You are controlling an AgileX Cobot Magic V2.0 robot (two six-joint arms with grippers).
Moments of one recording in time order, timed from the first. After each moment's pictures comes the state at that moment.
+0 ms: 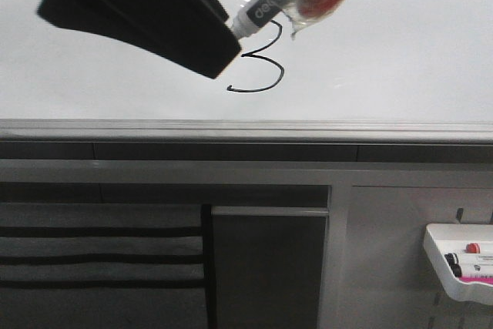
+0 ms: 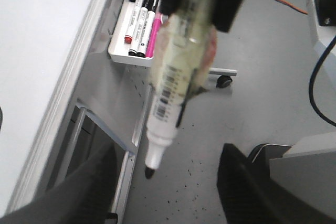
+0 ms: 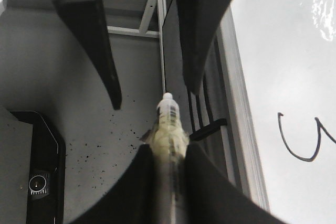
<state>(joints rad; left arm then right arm) -0.65 1.31 -0.99 -0.81 0.76 1.31 0.53 1.12 -1.06 0.57 0.87 -1.27</state>
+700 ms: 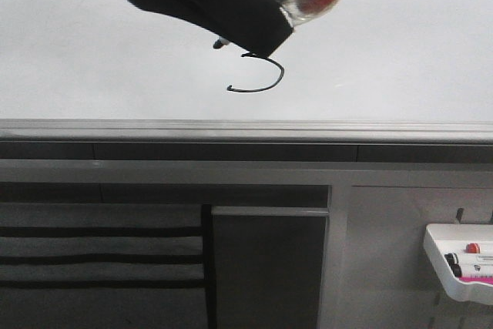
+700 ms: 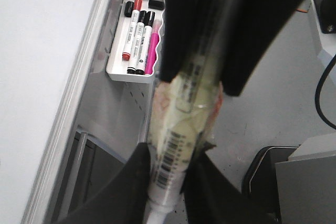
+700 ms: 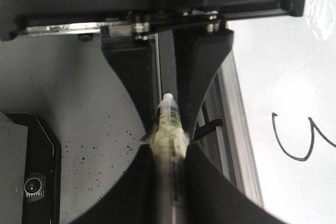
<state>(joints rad) -0.69 1.40 -1.08 -0.81 0.75 1.34 0.53 1.12 -1.06 0.57 0.86 -1.27</state>
